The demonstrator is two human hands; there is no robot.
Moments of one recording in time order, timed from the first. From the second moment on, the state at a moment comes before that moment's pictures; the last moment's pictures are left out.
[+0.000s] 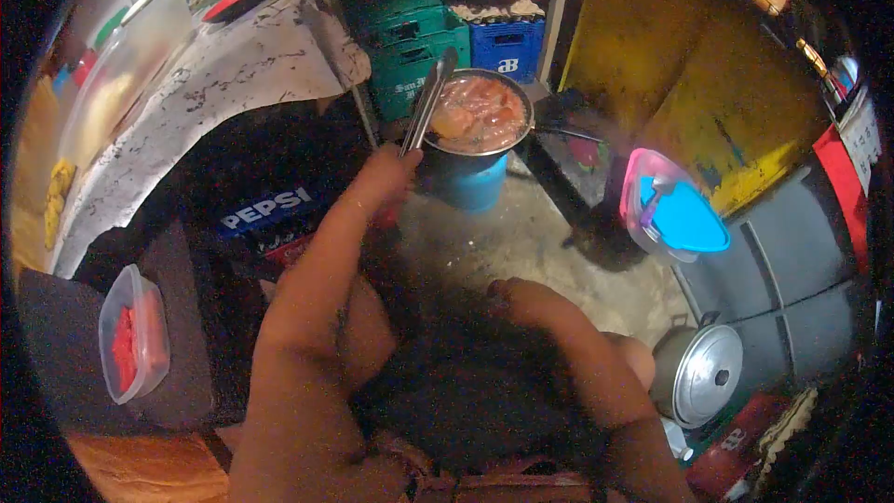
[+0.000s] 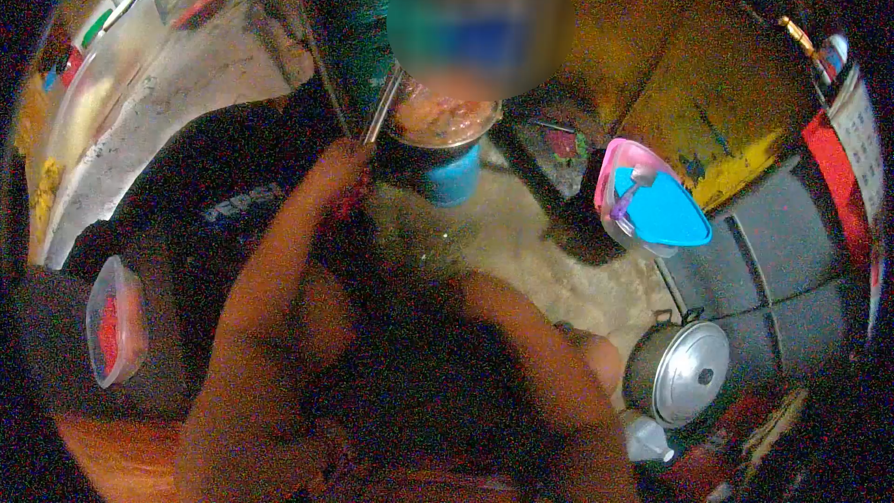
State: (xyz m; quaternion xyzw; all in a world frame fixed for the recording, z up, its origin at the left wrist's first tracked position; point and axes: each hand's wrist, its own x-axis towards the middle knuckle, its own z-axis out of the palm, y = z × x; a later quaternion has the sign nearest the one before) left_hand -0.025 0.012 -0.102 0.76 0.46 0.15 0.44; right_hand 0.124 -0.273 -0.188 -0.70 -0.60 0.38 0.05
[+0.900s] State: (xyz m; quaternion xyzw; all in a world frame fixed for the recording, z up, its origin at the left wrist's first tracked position) left_hand -0.013 -0.036 -0.126 0.50 0.41 0.15 0.75; right_hand 0.120 -0.278 -0.174 -0.69 -0.63 0.35 0.05
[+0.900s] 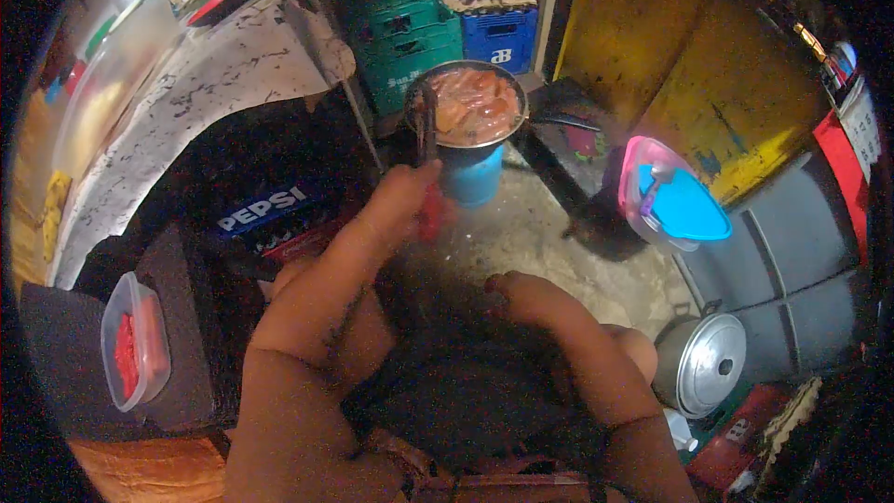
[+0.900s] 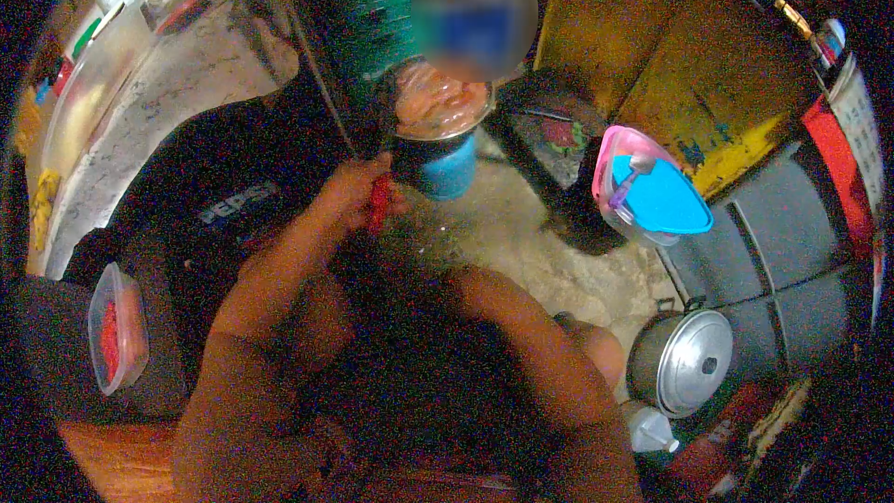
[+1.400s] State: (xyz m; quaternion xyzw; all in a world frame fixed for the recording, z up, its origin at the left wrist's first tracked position) left_hand 0.014 0.044 -0.138 0.87 0.48 0.02 0.14; right_hand 0.130 -0.288 -0.197 -0.69 -0.63 0.35 0.08
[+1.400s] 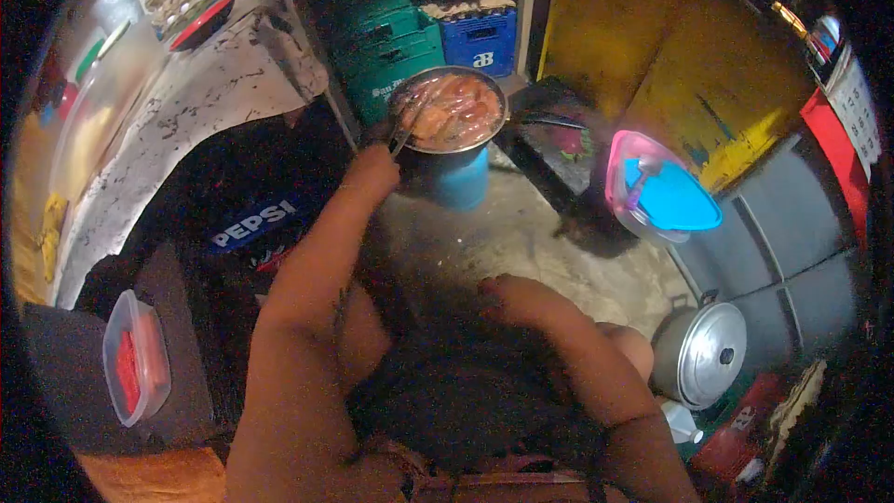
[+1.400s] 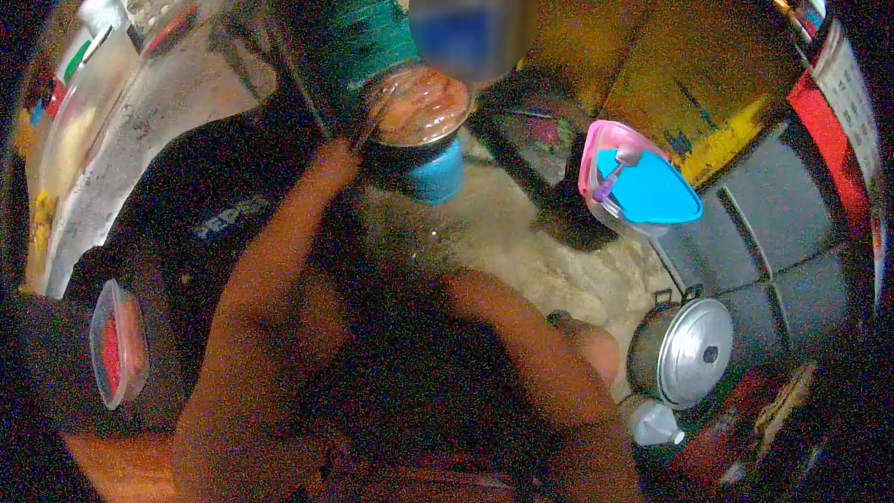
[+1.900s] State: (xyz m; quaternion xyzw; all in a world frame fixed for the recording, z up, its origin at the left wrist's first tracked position) left_hand 0.031 0.049 -0.110 0.91 0.41 0.06 -0.05; right_hand 0.134 -0.295 -0.198 -0.68 -0.64 0.34 0.10
